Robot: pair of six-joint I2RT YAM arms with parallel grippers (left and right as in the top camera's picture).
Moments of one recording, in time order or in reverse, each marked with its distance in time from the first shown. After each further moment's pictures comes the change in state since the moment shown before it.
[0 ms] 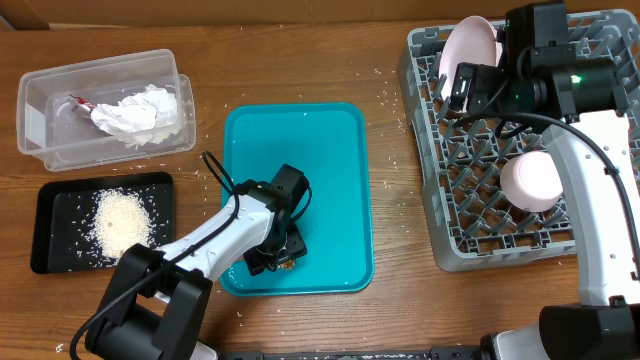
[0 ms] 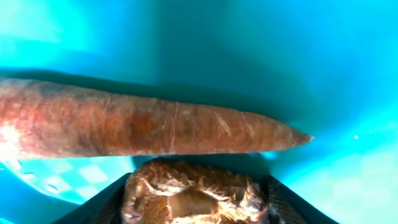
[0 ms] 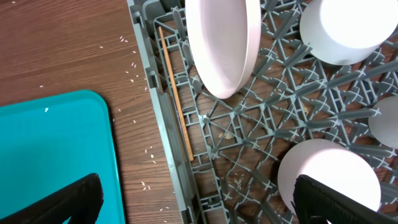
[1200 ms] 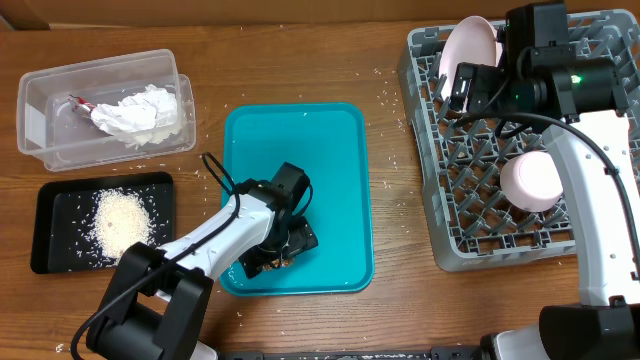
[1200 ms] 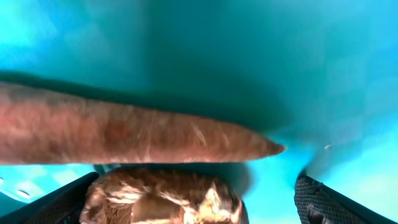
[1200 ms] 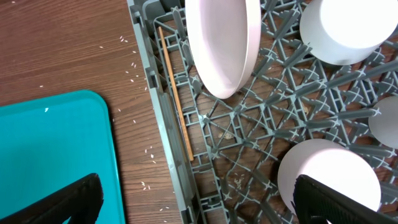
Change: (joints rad) left arm 0.000 0.006 0.005 0.036 0.021 -0.056; right arm 0.000 0.000 0.000 0.000 0.000 0.000
